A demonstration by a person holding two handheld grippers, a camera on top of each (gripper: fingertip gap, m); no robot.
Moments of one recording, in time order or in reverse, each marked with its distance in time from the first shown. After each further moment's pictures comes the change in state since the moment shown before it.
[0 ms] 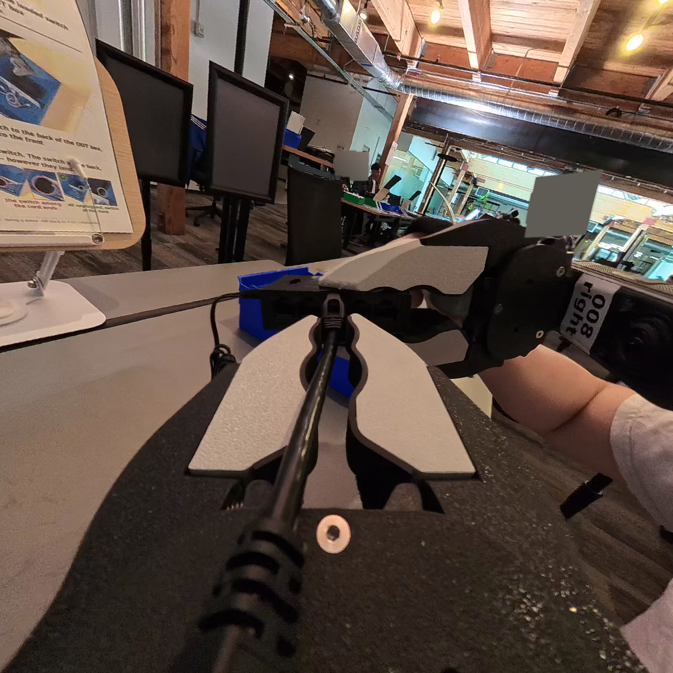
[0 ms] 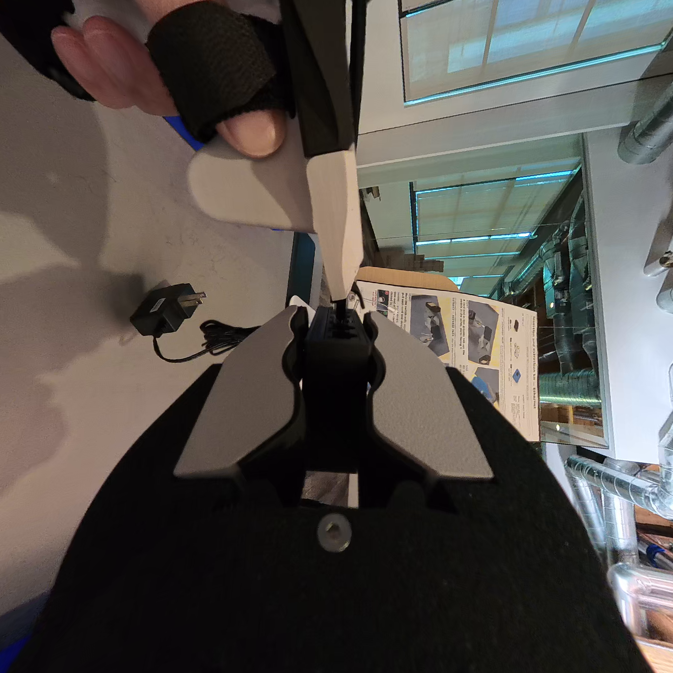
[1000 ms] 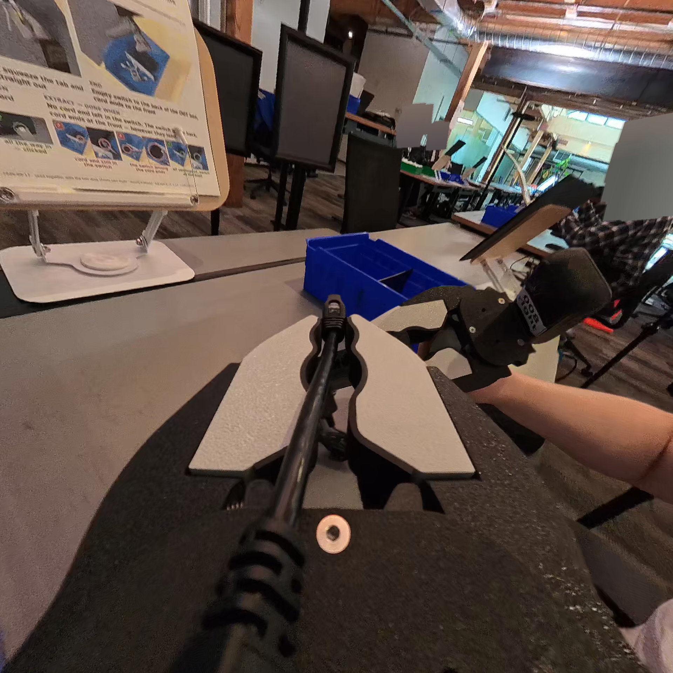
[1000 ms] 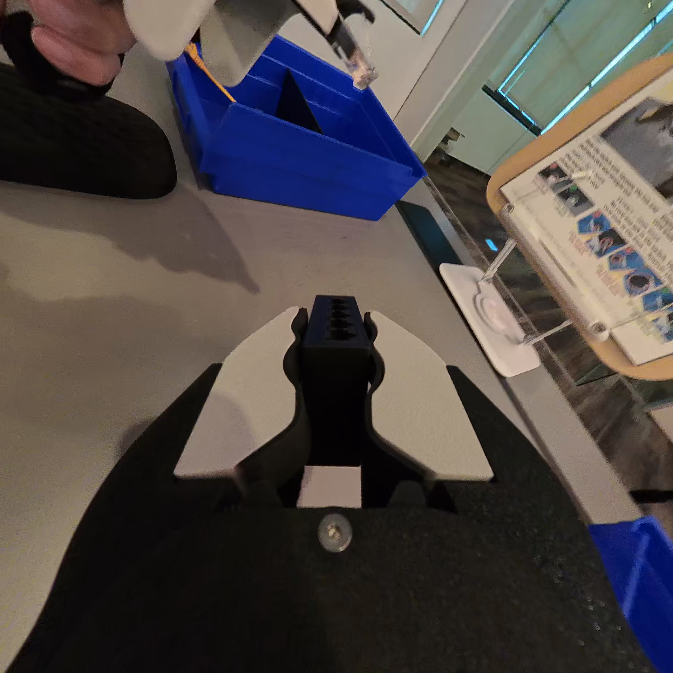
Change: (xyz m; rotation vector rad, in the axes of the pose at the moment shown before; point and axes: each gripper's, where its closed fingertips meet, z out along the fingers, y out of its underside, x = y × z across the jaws) left arm -0.048 0.017 -0.048 -0.074 -0.157 0.034; right arm -0.102 0.026 0.027 0.065 -0.155 0.831
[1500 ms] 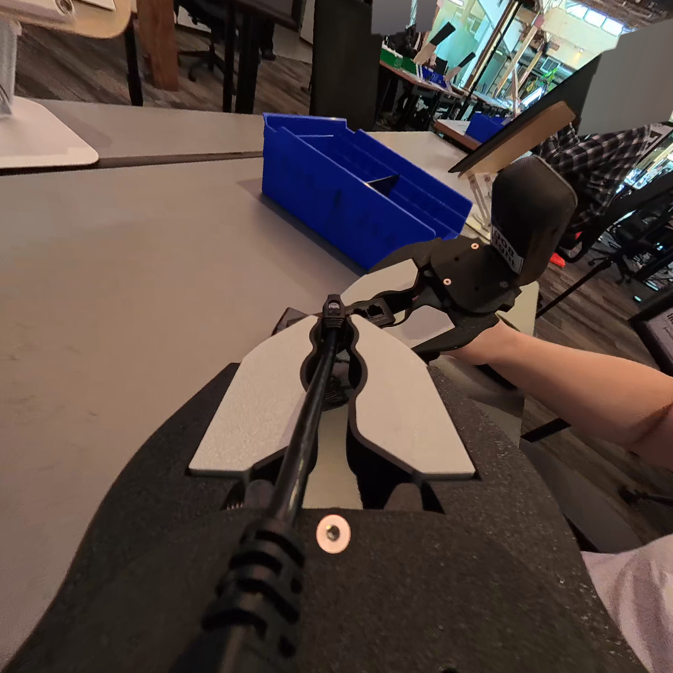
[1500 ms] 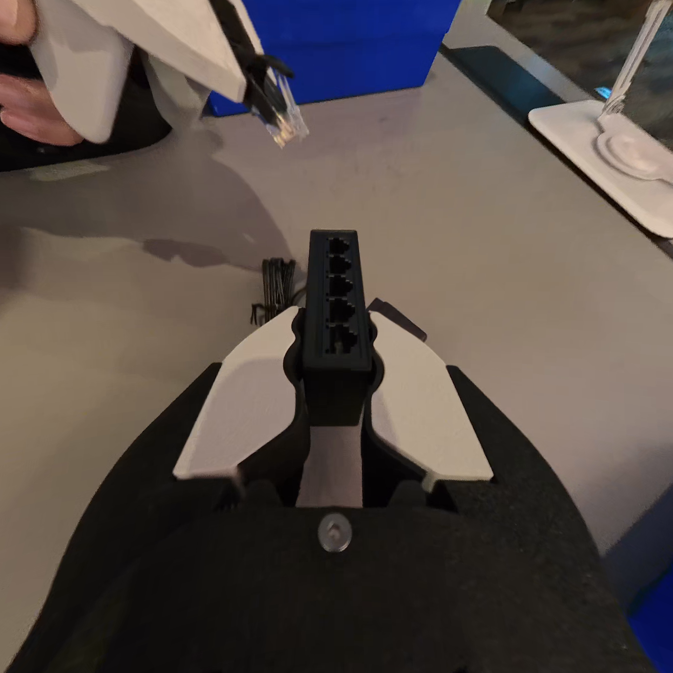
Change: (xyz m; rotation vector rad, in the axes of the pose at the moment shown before) left arm 0.010 0.085 0.039 -0.248 0.102 -0.076; right arm -0.030 0.074 0.005 -0.158 -0.121 0.358
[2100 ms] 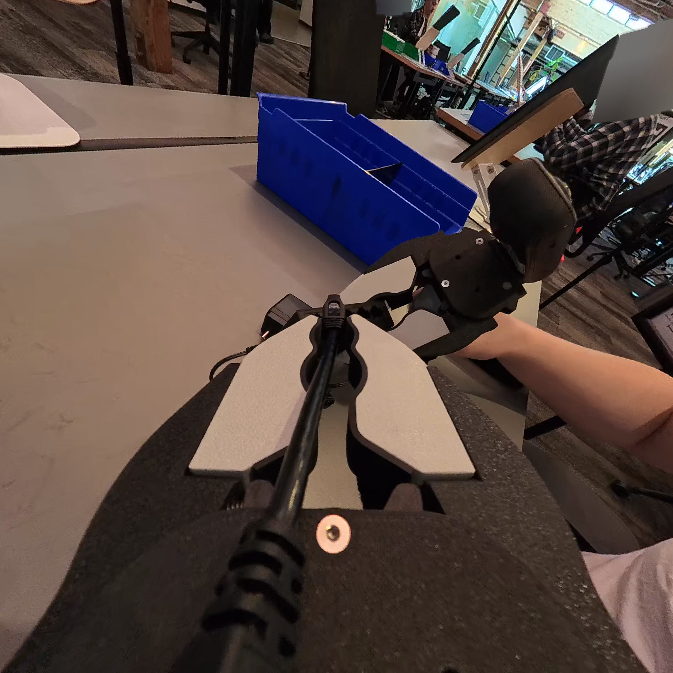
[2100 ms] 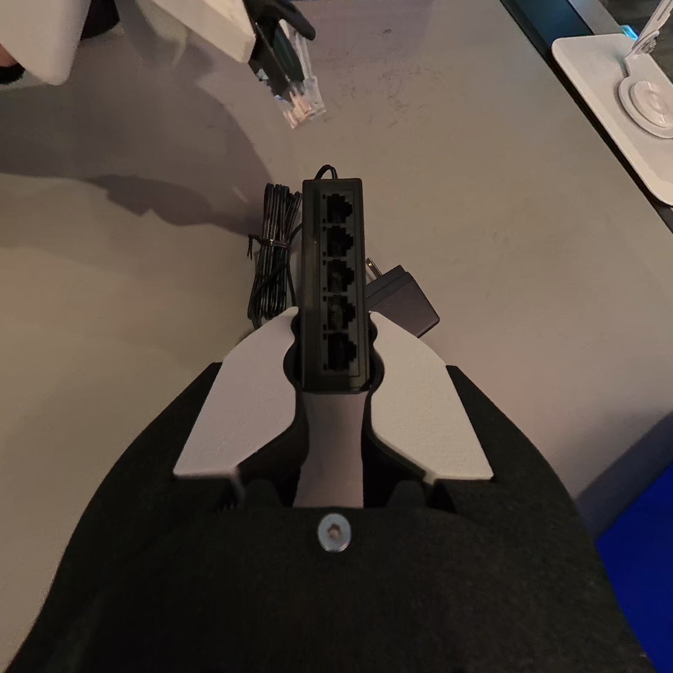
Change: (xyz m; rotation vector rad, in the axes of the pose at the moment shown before) left arm 0.001 0.008 0.015 -0.030 0.002 -0.012; right arm 0.008 0.025 0.000 -0.159 0.029 -0.070
